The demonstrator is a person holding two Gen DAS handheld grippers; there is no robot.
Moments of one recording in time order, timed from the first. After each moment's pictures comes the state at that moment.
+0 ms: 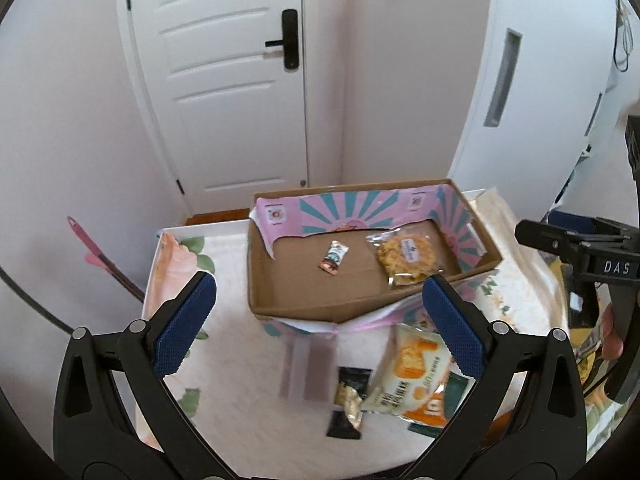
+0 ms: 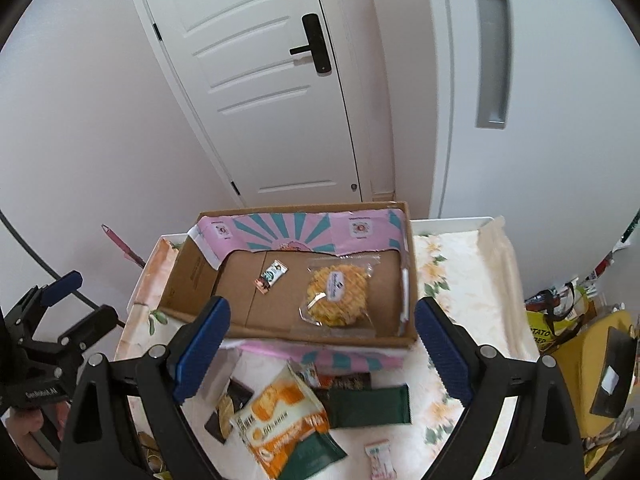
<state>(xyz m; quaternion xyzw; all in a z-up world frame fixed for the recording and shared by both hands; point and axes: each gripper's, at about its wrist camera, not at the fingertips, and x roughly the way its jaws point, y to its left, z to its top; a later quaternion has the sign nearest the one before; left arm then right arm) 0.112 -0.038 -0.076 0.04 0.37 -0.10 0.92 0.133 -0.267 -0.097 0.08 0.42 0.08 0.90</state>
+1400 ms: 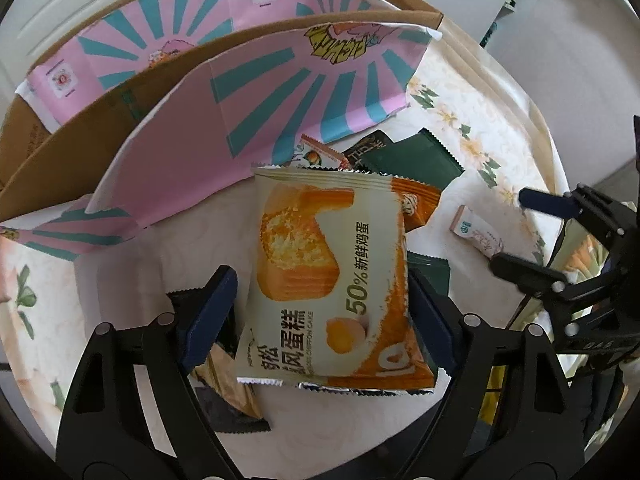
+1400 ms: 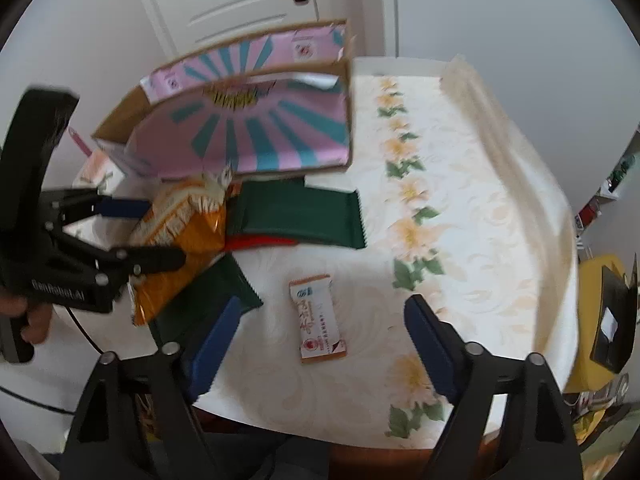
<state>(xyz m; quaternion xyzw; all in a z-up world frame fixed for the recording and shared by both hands) 0.118 -0.134 -0.267 0.12 0.55 -0.28 0.78 0.028 -0.294 -0.260 0.04 0.50 0.06 0.86</state>
